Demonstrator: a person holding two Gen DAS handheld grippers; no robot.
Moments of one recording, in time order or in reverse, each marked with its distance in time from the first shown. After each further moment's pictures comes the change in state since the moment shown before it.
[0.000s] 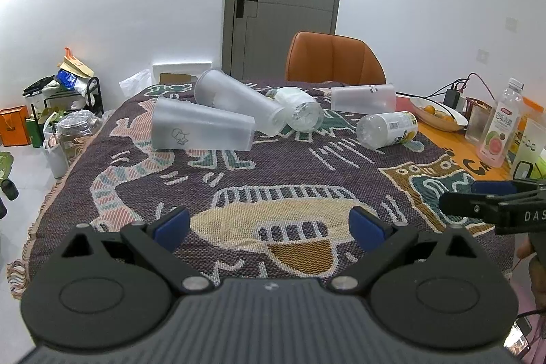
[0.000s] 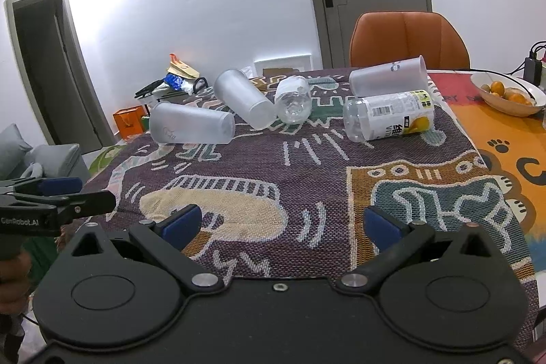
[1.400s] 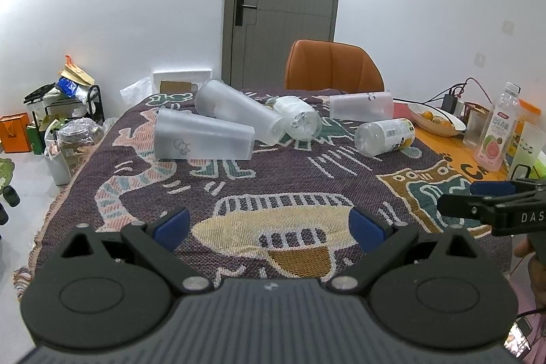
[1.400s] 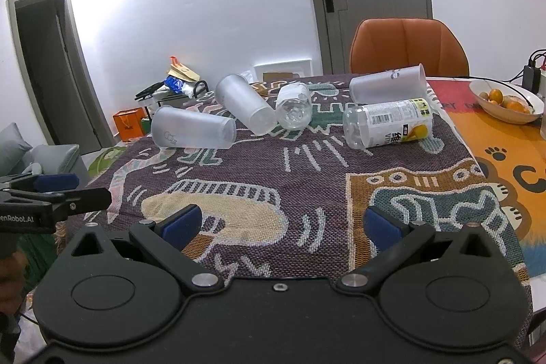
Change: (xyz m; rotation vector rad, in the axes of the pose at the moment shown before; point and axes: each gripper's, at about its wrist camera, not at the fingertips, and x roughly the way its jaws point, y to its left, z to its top) left arm -0.010 -0.001 0.004 0.012 -0.027 0.001; right arm -0.006 0.003 0.003 -0.014 -0.017 -0.003
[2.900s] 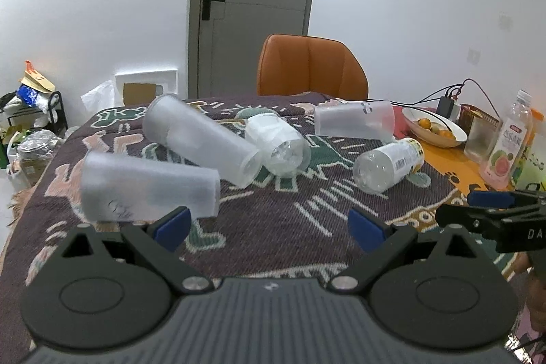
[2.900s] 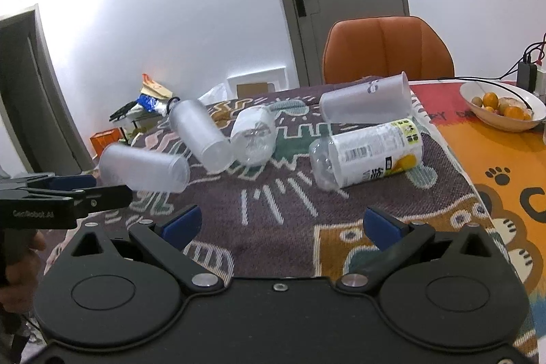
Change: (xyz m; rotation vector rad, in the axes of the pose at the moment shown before) left arm 0.122 -0.004 0.066 0.038 0.033 -0.109; right arm 0.069 -0.045 0.043 0.096 -0.026 -0.059
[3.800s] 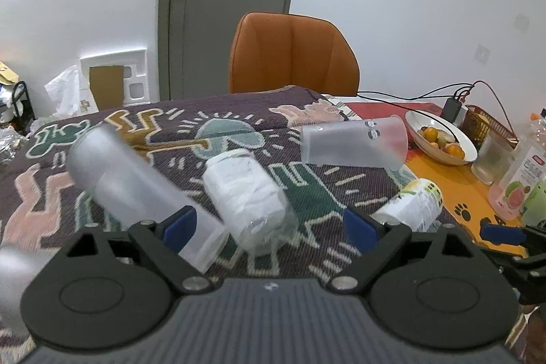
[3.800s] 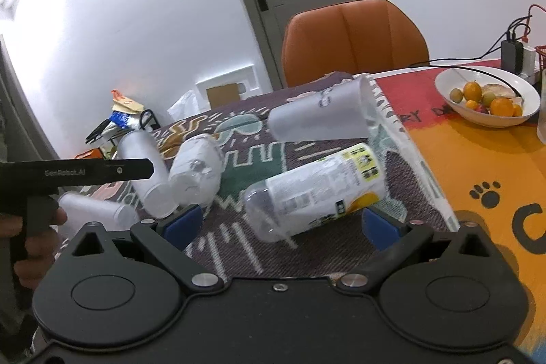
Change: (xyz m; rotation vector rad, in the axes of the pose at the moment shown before) left arm 0.126 -0.011 0.088 0.008 0.116 -0.081; right arm 0.045 -0.062 0.048 0.120 0.033 -0.061
